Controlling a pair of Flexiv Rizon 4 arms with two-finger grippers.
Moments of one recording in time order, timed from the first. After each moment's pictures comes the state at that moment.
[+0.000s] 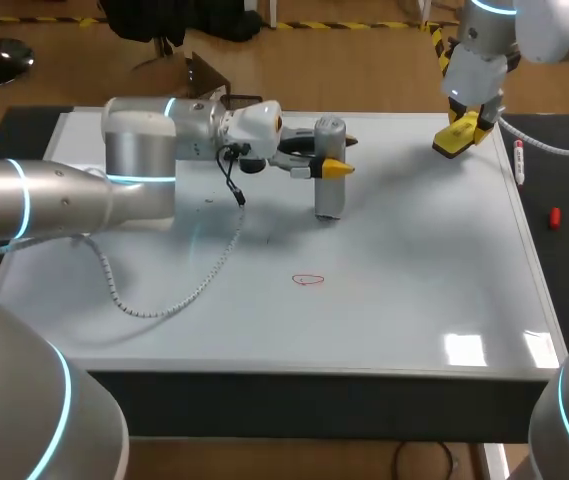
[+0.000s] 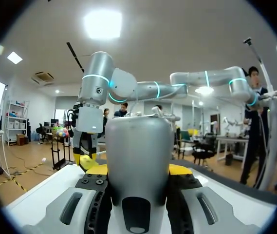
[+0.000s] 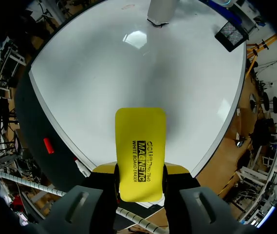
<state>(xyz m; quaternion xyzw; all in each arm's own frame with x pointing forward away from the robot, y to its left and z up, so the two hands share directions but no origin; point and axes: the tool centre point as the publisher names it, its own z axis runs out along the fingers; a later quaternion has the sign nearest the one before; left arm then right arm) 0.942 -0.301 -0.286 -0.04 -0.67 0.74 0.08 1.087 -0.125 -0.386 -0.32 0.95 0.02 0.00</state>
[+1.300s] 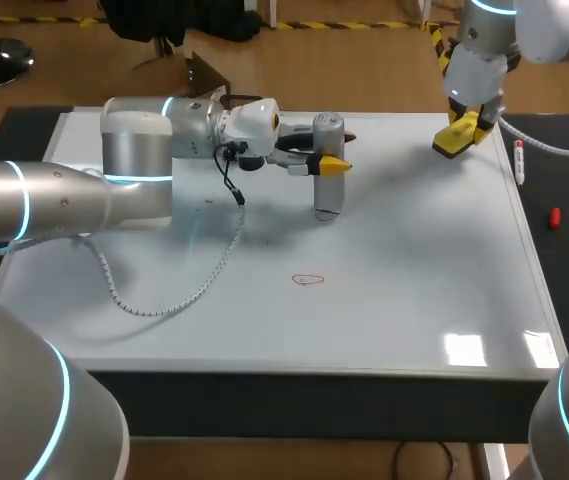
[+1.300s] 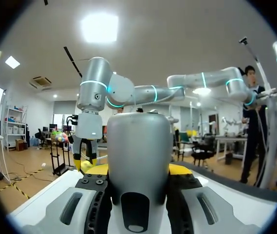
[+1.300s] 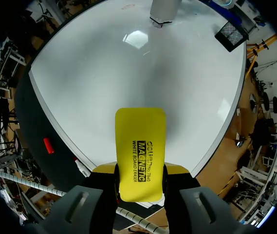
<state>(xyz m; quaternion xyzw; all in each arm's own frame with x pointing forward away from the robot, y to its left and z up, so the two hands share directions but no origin) 0.944 -0.297 -0.273 -0.06 -0.66 0.75 0.08 1.087 -0.125 -0.386 -0.32 0.95 0.02 0.00</state>
